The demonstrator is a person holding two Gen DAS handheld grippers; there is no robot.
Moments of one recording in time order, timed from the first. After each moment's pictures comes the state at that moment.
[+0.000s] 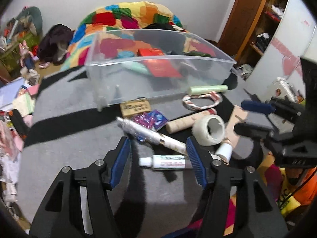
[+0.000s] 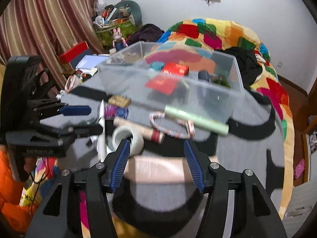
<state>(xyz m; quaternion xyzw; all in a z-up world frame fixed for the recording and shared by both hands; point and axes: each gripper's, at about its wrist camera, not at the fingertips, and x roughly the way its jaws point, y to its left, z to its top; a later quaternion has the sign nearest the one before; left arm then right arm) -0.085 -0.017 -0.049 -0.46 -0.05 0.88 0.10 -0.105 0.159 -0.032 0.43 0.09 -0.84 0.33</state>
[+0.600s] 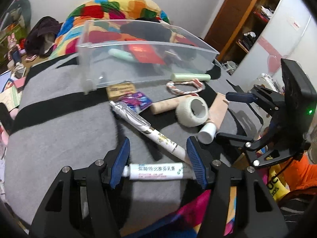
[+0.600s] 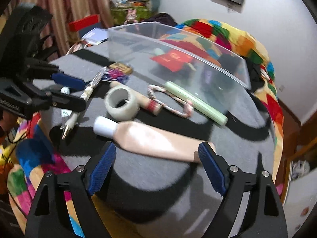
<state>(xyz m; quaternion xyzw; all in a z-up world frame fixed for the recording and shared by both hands) -0.061 -0.025 -0.052 -0.47 -0.08 0.87 0.14 -0.090 0.145 -0.053 0.40 0.24 -0.81 0.36</state>
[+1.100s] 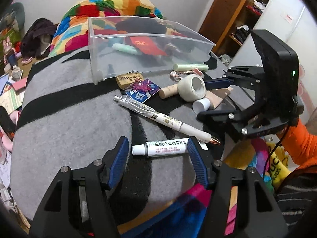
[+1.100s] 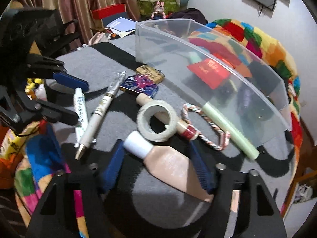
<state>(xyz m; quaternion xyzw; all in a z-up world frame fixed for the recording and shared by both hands) -0.044 -0.043 -0.055 -0.48 -0.05 0.86 0.18 -0.105 0.110 -0.056 0.42 0.24 -0.76 0.43</state>
